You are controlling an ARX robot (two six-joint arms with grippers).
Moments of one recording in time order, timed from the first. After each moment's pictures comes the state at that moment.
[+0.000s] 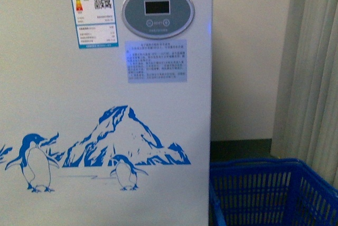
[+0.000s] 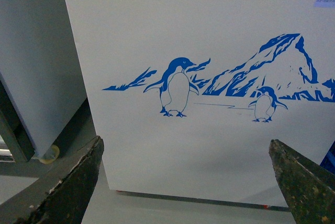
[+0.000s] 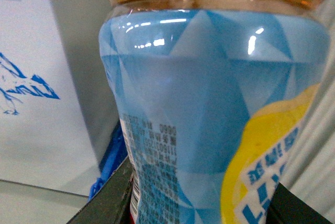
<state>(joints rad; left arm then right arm) 0.00 0.06 0.06 -0.01 0.00 0.00 -0.25 0.61 0.20 0.35 -0.27 -0.04</state>
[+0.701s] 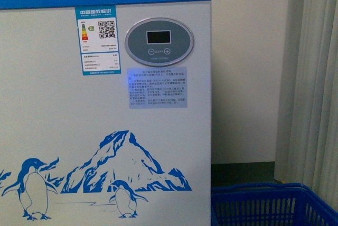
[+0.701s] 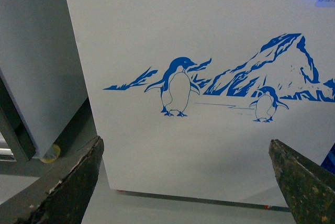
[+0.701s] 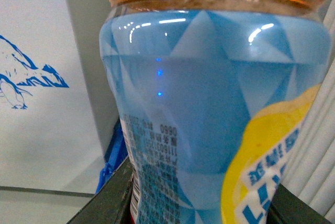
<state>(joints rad) 0.00 0.06 0.06 -0.01 0.00 0.00 0.00 0.01 0.02 -0.01 0.00 -0.01</state>
